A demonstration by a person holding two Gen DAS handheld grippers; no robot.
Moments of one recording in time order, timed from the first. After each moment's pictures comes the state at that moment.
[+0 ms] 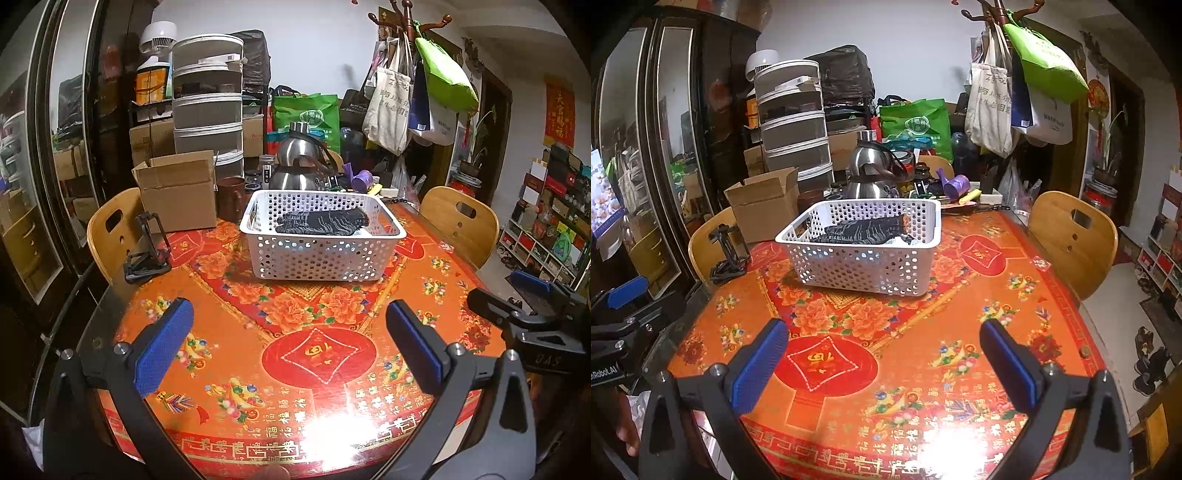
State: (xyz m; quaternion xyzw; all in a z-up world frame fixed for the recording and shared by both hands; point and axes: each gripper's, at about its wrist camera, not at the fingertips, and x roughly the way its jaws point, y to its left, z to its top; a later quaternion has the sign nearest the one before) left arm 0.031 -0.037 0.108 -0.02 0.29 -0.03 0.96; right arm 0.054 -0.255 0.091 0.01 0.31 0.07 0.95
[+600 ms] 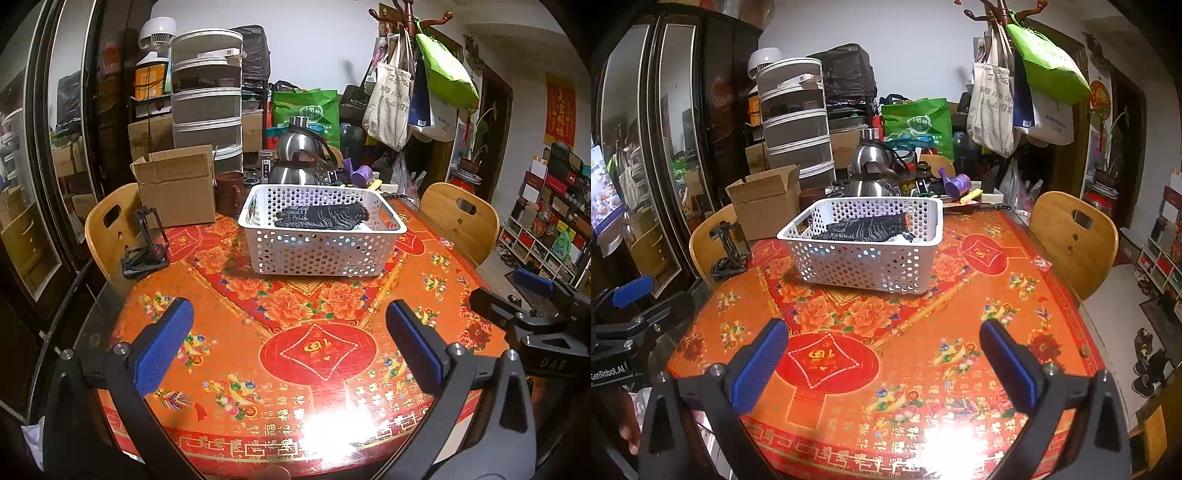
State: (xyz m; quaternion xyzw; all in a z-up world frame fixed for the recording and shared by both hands) left arm 0.037 -0.036 0.097 -0.02 0.29 -0.03 0.95; right arm 0.052 -0.252 0.091 0.01 0.32 0.07 0.95
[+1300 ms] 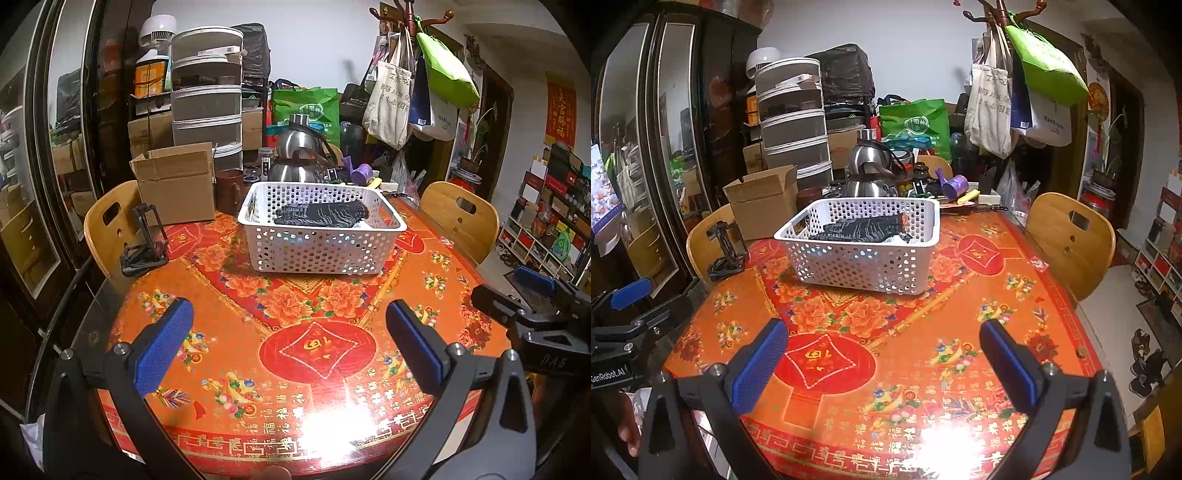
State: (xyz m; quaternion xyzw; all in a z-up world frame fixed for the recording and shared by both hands) left arm 0.038 -0.035 0.092 -0.02 0.30 -0.03 0.95; right arm 0.054 -0.253 0.089 0.00 0.32 0.06 0.95
